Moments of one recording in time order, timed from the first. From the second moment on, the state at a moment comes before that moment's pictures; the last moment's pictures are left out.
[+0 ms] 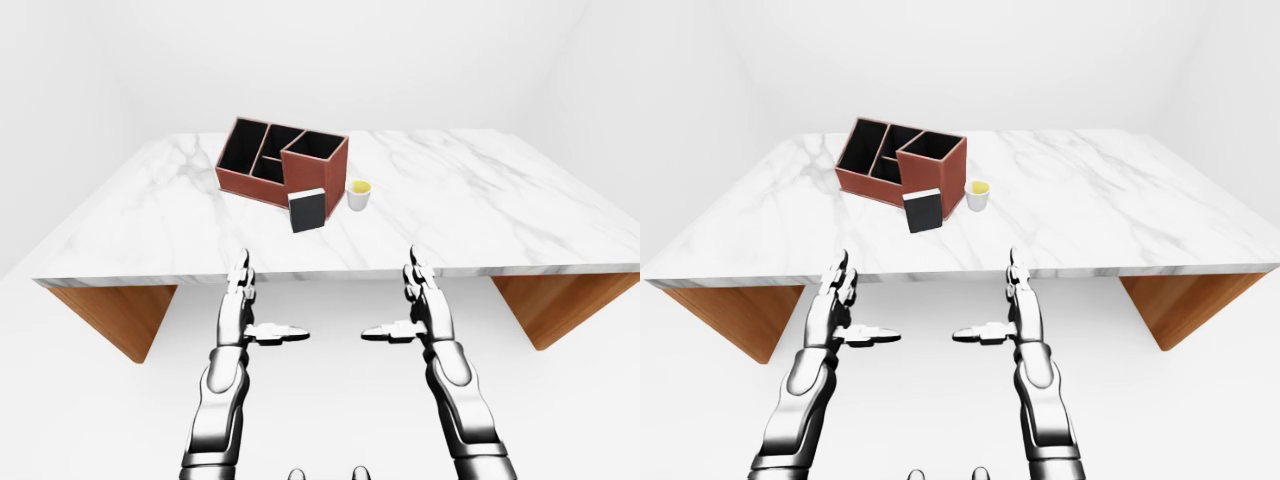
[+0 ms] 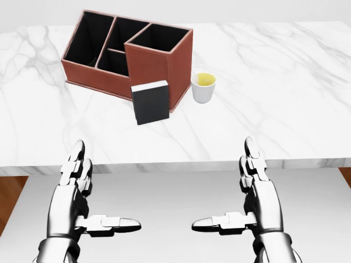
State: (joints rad) left arm 0.00 0.01 0.02 0.00 -0.01 0.00 -0.02; right arm 0.01 -0.01 -0.01 0.00 0.00 0.00 0.02
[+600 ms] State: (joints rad) left arm 0.03 0.01 0.03 -0.03 -0.01 -0.04 -0.06; right arm 0.04 -0.02 0.00 -0.04 -0.05 -0.02 0.07
